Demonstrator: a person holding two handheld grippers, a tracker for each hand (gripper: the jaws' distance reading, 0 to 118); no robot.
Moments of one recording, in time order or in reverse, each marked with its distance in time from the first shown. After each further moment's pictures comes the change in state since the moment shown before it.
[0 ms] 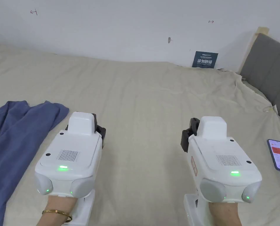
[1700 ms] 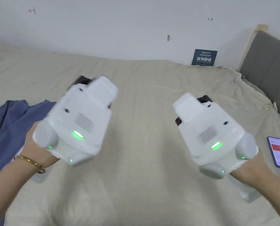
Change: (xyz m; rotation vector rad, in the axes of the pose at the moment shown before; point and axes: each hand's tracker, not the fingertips) left arm -0.009 0.078 -0.008 0.149 0.010 -0.406; right arm -0.007 0.059 -0.012 0.031 0.062 0.564
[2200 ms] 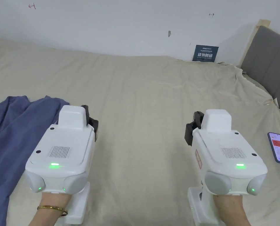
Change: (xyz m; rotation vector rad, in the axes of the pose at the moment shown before) left arm 0.027 -0.073 0.028 -0.114 0.026 0.404; right arm -0.027 -0.053 0.023 -0.037 -0.069 -0.552
